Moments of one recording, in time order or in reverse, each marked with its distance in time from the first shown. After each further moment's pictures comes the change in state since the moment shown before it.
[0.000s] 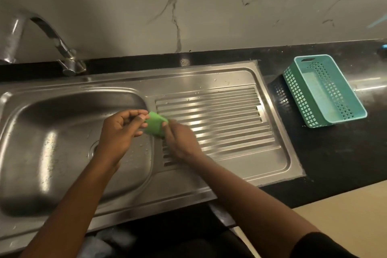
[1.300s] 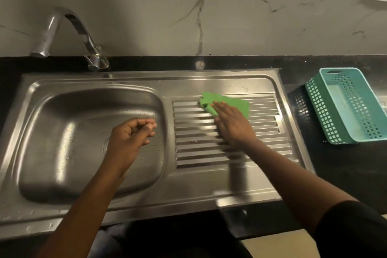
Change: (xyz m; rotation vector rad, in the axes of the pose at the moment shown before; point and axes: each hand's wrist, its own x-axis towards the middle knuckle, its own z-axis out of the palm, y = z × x) left_hand -0.016 -0.019 -0.024 -0.027 0.049 -0.015; right_hand 0.054 0.113 -0.080 -0.519 -0.095 -0.251
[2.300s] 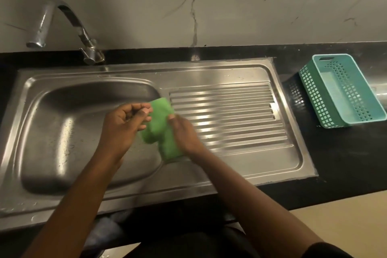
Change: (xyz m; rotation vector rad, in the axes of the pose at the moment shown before) left_hand -0.004 0.014 -0.003 -0.036 0.009 0.061; right_hand -0.022 -0.183 -0.008 0.974 -0.026 0.349
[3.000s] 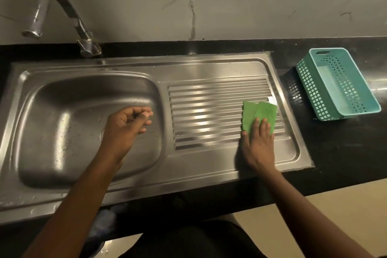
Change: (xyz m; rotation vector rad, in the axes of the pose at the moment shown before) left_hand -0.009 -0.030 -0.010 0.026 -0.069 -0.028; right_hand -0.066 0.141 -0.143 -0.822 0.323 0.264
